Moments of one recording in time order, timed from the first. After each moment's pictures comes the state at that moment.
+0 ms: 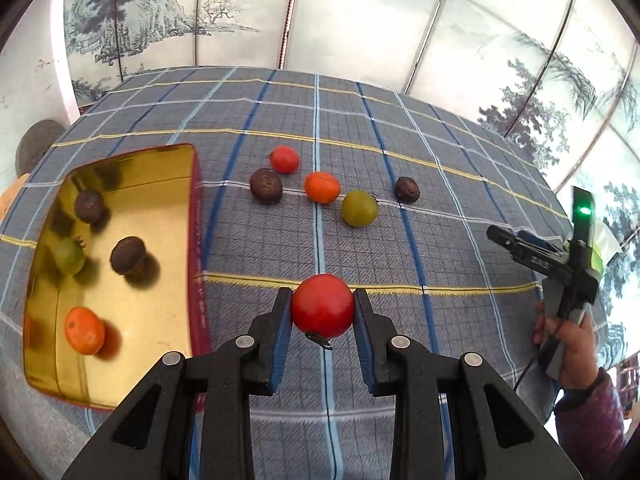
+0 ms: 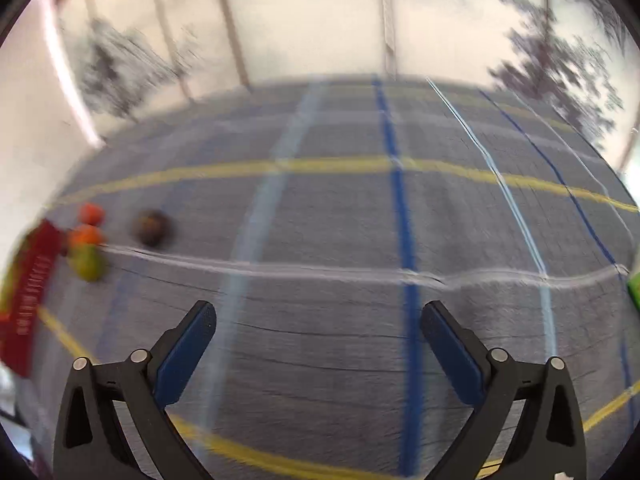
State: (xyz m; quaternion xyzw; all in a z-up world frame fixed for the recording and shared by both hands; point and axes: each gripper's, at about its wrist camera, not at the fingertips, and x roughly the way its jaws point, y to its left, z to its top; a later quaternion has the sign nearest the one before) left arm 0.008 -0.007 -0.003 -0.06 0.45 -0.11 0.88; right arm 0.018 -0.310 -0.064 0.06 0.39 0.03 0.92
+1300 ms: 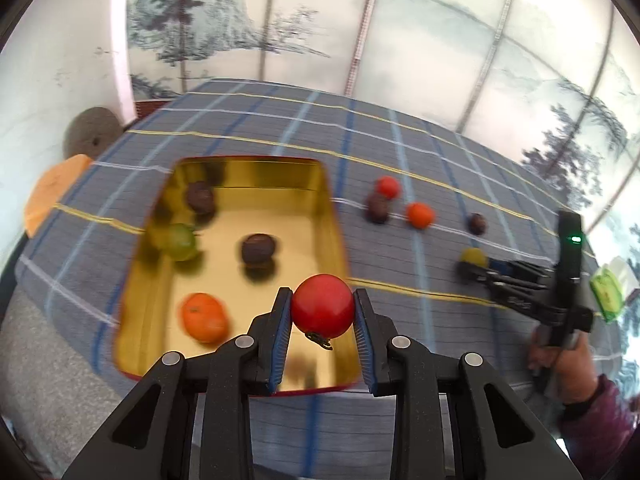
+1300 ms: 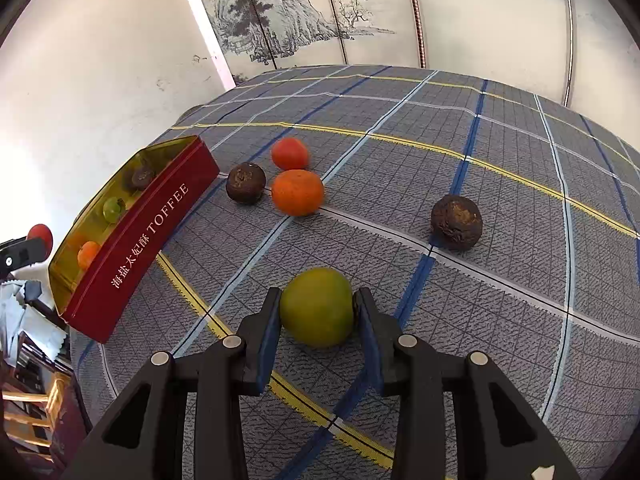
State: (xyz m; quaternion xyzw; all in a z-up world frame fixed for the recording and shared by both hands) left arm -0.022 0.088 0.007 -0.08 0.42 -0.01 0.90; right arm 0.042 -0.149 -0.079 0.00 0.43 0.24 0.87
